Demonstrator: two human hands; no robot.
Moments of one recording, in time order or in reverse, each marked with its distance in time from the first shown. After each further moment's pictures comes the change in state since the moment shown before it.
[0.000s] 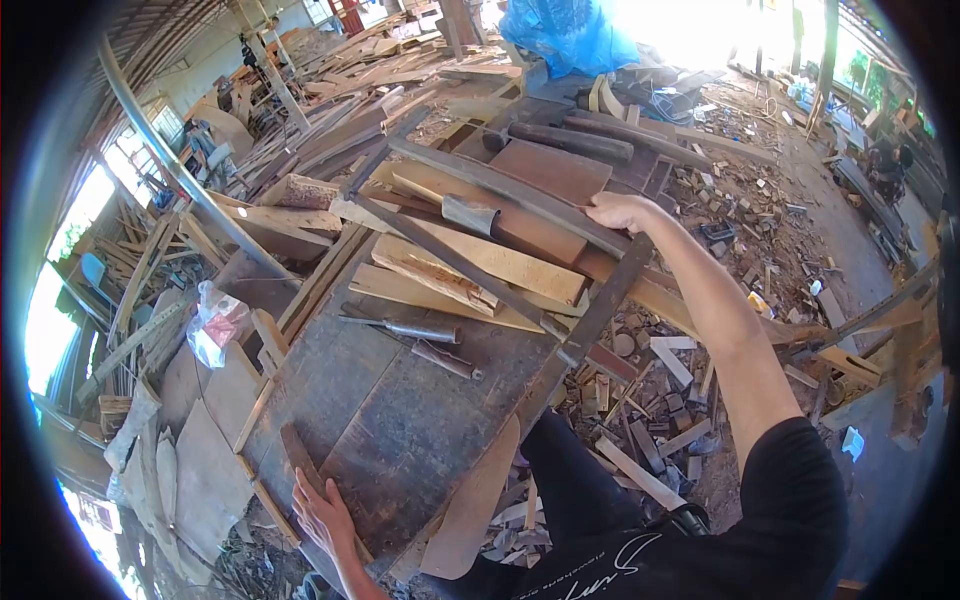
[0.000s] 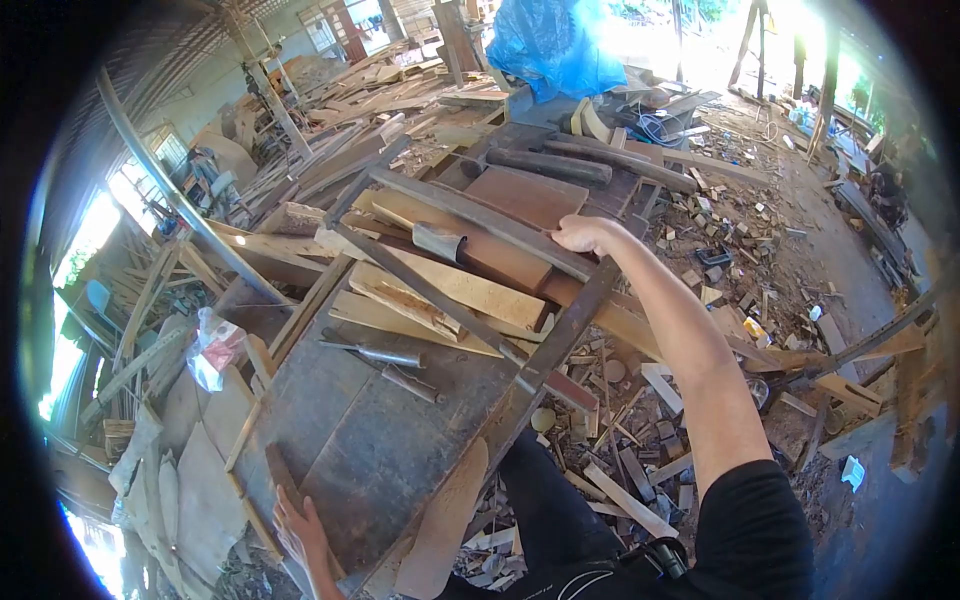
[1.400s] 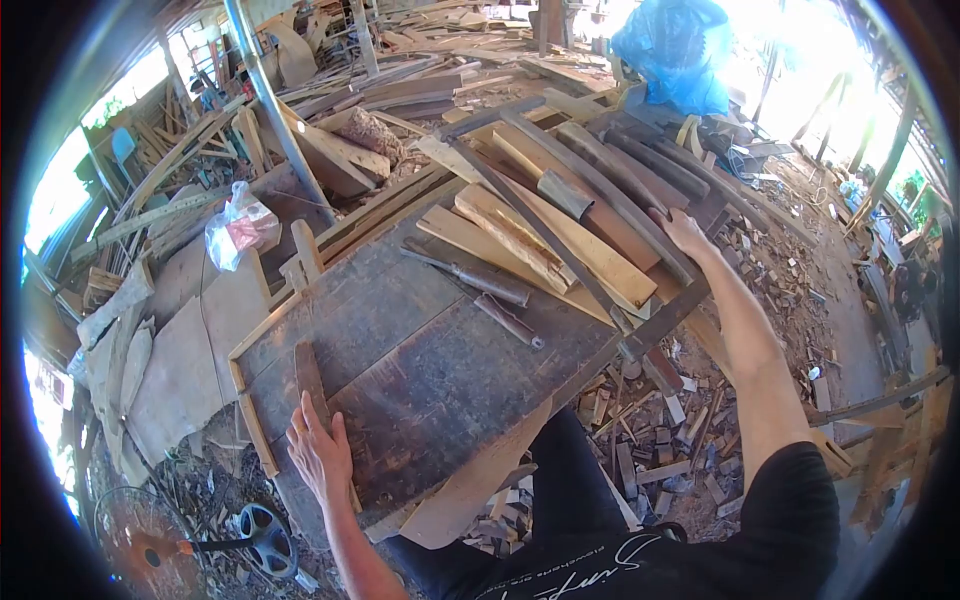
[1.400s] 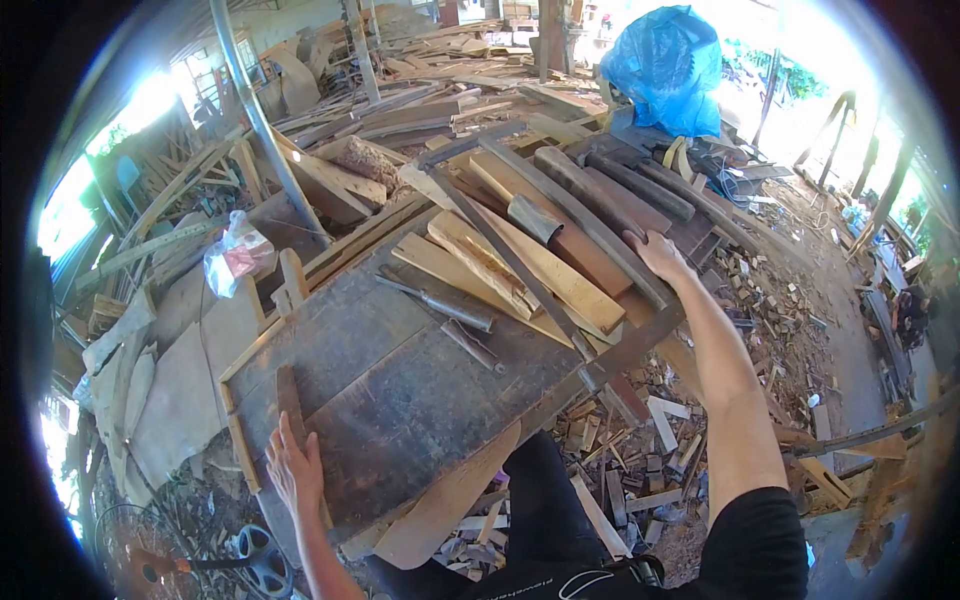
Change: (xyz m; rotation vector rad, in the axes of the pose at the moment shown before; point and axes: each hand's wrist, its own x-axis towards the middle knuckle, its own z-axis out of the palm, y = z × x) left_hand 0.000 0.000 -0.013 -0.093 -0.013 -0.020; right_hand 0.027 0.007 0.017 -0.272 0.513 -0.197
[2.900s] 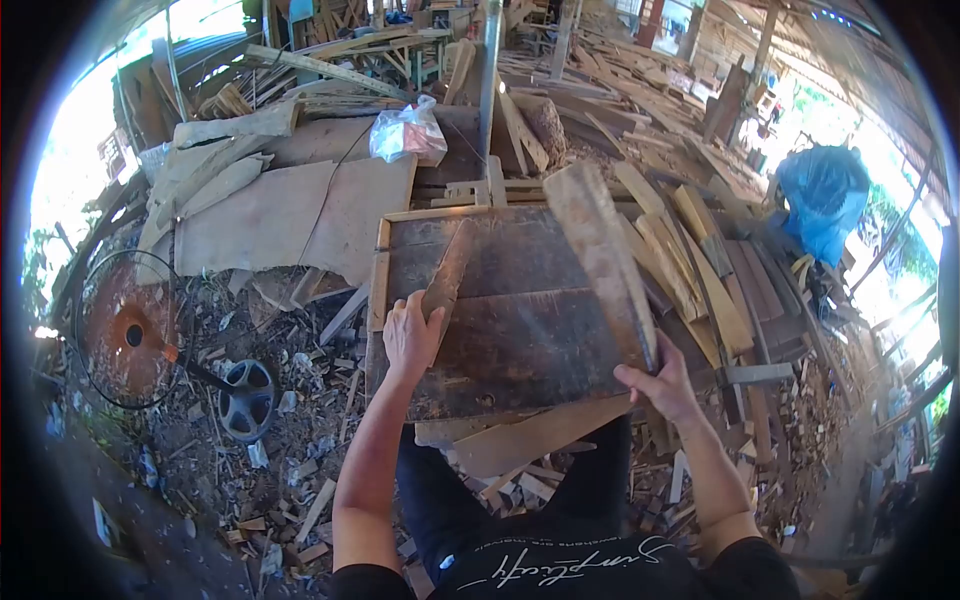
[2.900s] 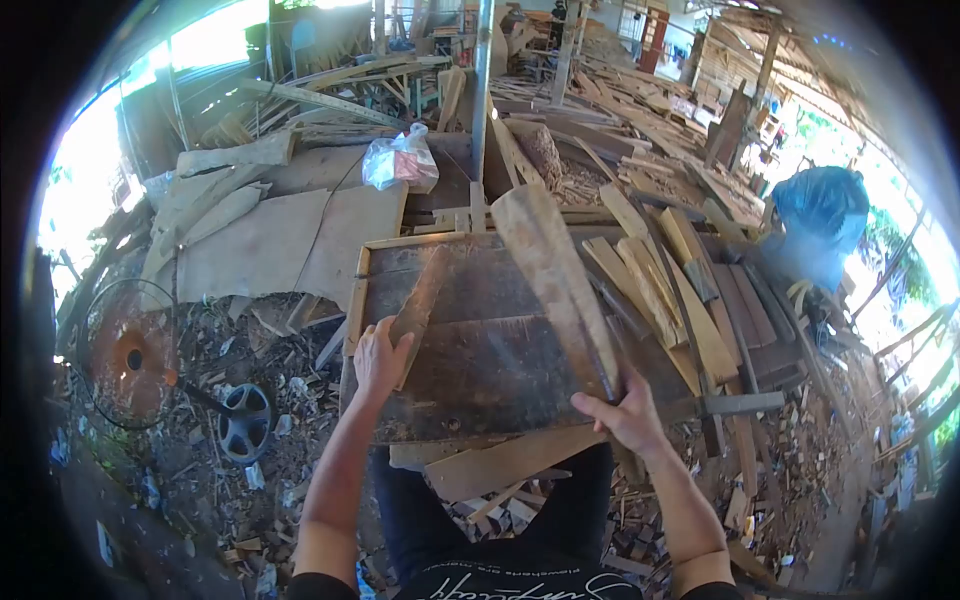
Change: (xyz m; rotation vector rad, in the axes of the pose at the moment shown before) left_hand -0.010 -0.088 0.013 -0.427 0.247 -0.086; right_hand -0.338 -0.257 0.027 0.901 -0.647 -0.426
